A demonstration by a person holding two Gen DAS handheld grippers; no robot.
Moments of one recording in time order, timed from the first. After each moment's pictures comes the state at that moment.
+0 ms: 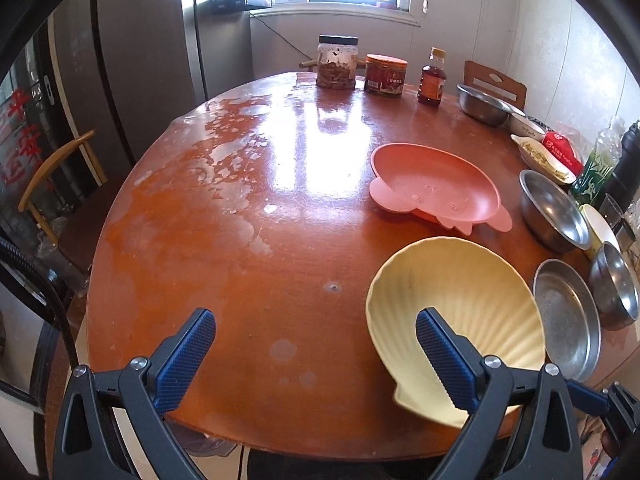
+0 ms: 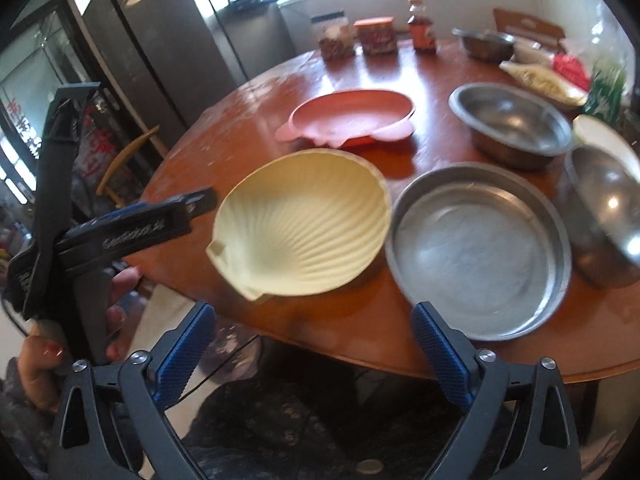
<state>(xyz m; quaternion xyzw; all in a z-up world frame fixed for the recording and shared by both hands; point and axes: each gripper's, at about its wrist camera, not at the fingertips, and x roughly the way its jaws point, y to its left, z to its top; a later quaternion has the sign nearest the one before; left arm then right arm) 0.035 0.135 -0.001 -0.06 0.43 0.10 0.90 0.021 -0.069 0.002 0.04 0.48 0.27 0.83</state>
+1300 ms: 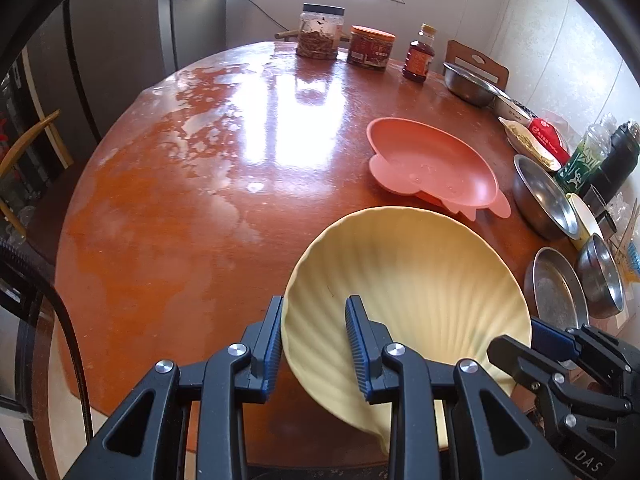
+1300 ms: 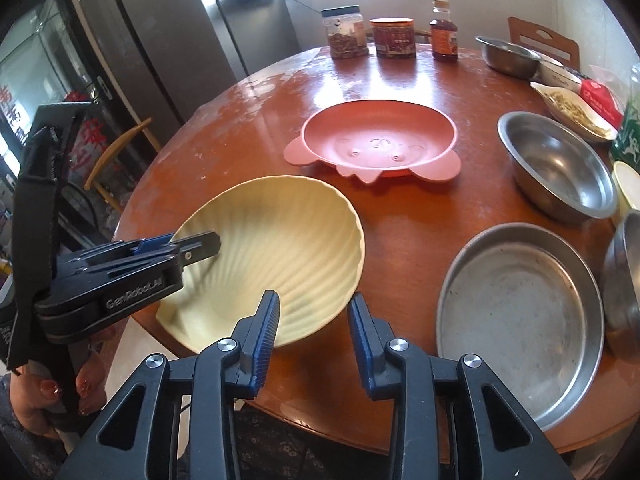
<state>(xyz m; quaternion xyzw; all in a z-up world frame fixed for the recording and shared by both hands) 0.049 0.164 -0.014 -0.09 0.48 0.04 0.87 0.069 -0.014 0.006 0.00 0.47 0.25 0.84</state>
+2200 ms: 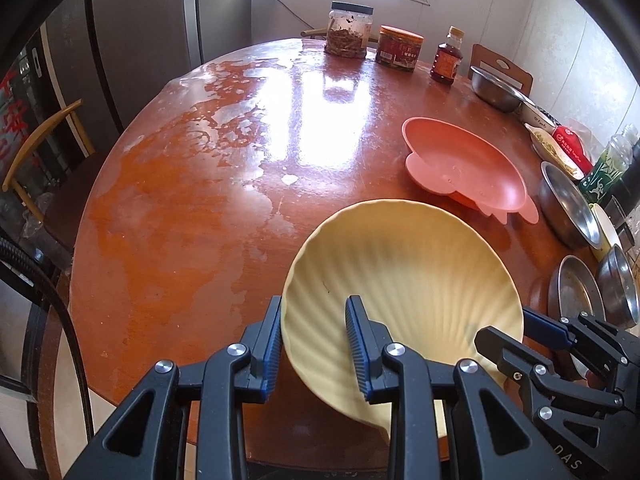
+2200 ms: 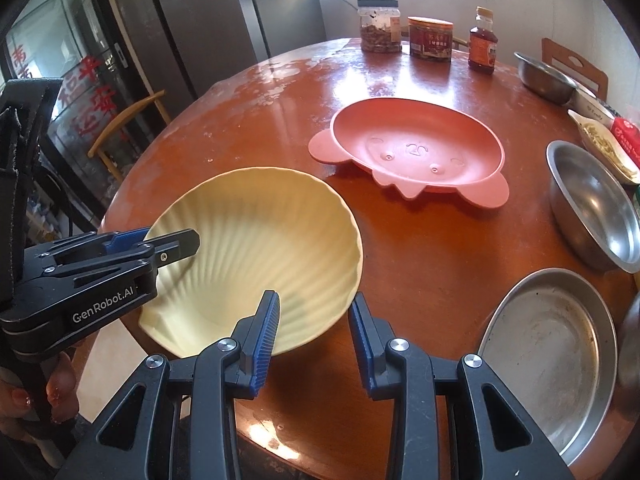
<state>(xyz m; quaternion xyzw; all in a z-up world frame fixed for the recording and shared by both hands) 0.050 0.171 -0.023 -0.09 0.48 0.08 0.87 0.087 0.013 -0.013 -0.05 0.47 0.28 0.83</state>
